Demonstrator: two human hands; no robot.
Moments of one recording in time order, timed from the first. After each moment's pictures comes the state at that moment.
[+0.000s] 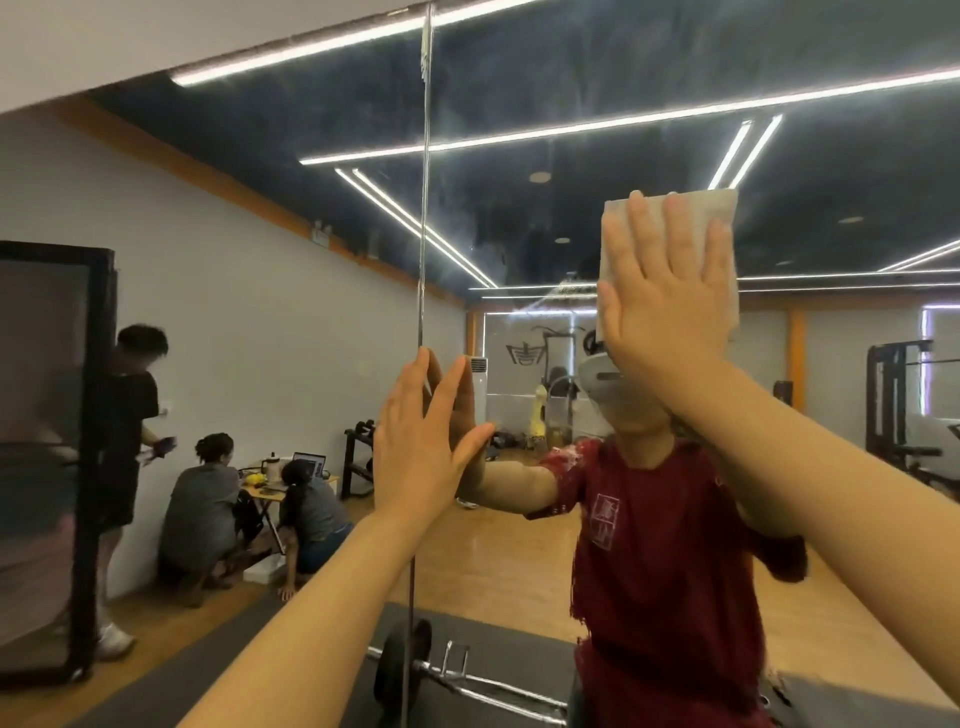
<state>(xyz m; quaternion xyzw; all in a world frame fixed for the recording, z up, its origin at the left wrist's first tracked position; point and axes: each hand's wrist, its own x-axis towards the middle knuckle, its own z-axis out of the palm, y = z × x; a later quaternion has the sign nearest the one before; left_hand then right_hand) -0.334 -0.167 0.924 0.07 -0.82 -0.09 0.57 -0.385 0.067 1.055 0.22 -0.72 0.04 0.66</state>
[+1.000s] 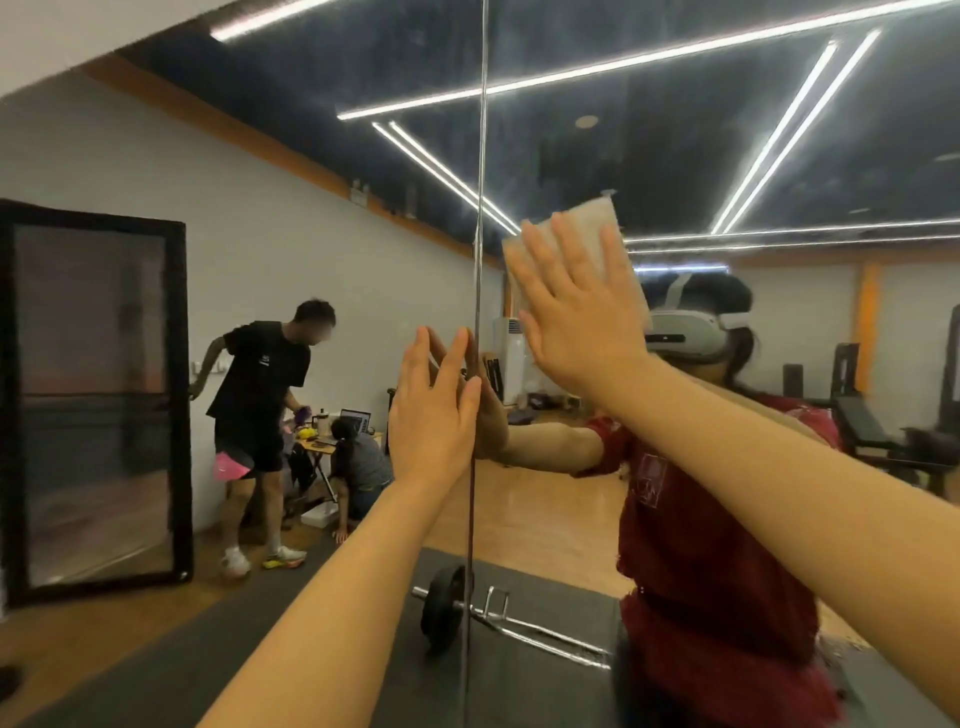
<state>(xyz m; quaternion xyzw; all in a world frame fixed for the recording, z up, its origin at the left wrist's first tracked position) -0.301 -0.191 0.905 0.13 -0.81 -0.14 0.56 -0.367 -0.040 1.005 0.31 -0.73 -0.04 0.60</state>
